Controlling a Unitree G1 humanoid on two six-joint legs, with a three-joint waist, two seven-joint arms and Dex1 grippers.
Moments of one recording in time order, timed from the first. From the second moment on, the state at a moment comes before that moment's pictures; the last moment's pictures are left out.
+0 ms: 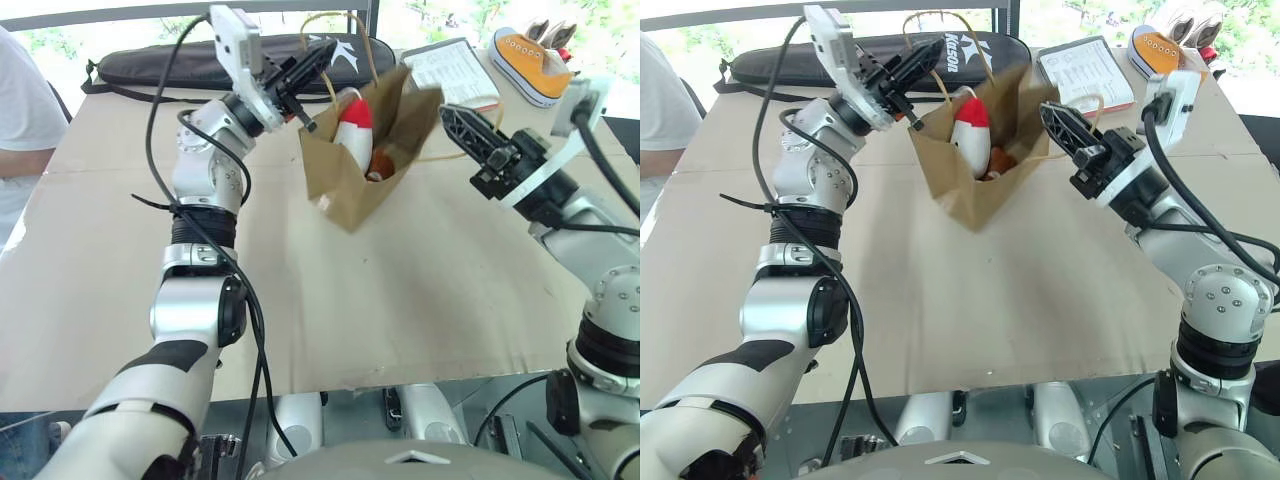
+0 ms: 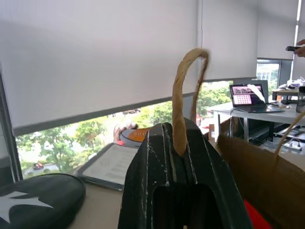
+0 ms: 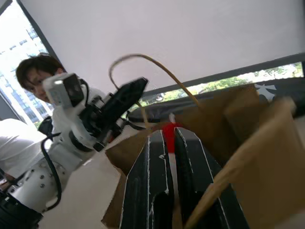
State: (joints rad) left arm -1.04 0.35 0.17 0.63 -0.44 -0.02 -0.97; right arm -0.46 -0.40 -0.24 -0.54 1.19 0.83 0.04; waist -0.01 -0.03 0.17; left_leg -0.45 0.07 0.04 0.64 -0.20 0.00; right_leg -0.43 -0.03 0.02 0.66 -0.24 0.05
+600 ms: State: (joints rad) left arm -0.96 0.45 0.20 0.62 -0.39 0.01 -0.90; right arm -0.51 -0.37 -0.16 -0.51 1.24 0.76 0.10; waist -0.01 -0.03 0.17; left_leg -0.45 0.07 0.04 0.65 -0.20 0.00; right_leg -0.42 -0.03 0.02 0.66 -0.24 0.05
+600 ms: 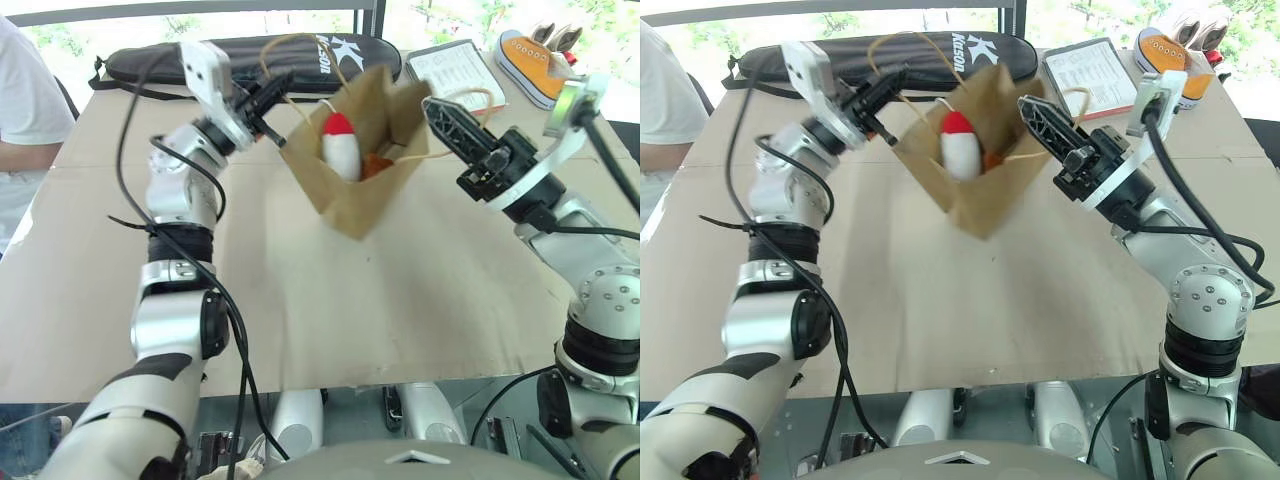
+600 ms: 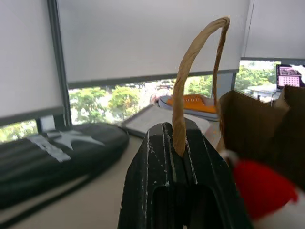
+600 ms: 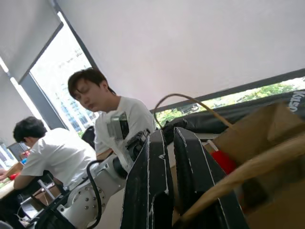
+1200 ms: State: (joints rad) left arm -0.69 0.67 0.24 0.45 -0.52 0.33 -1.19; right arm -0.25 -0.68 -0.18 -0.67 1.08 0.78 0.36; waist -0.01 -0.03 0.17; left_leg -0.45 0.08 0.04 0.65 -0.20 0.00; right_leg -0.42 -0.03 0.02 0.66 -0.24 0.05
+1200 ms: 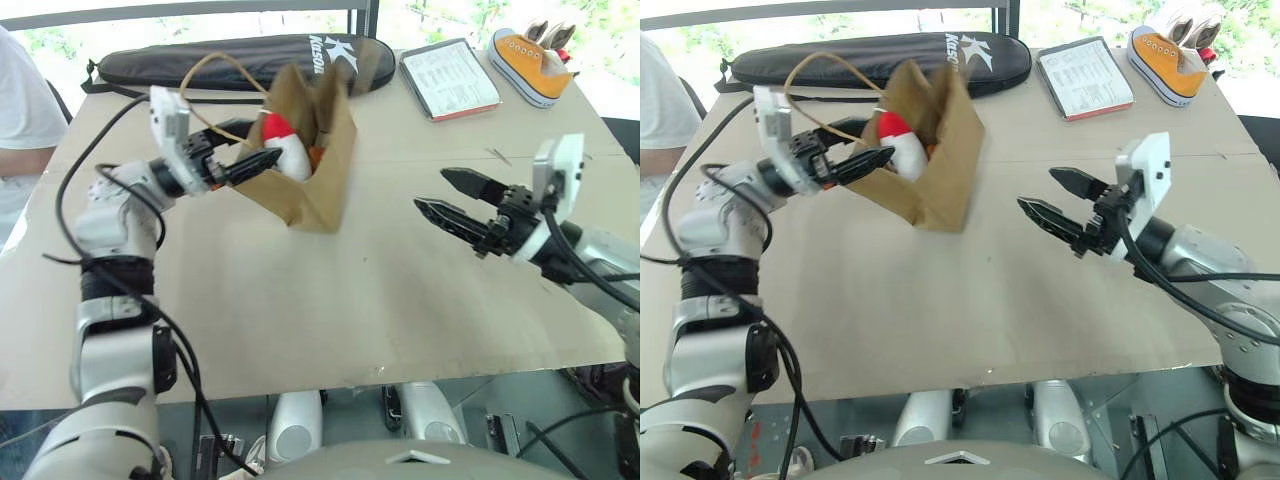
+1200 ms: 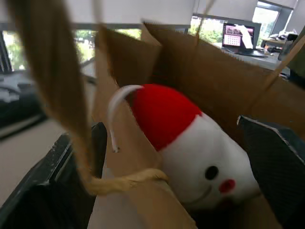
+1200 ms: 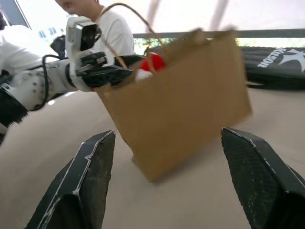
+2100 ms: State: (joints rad) left arm -0.37 0.77 0.37 0.03 -0.67 0.54 -1.10; right arm -0.64 -0.40 0.30 -0.03 0.34 0.47 0.48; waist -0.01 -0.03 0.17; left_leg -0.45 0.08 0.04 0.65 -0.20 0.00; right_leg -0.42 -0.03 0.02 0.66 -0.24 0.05
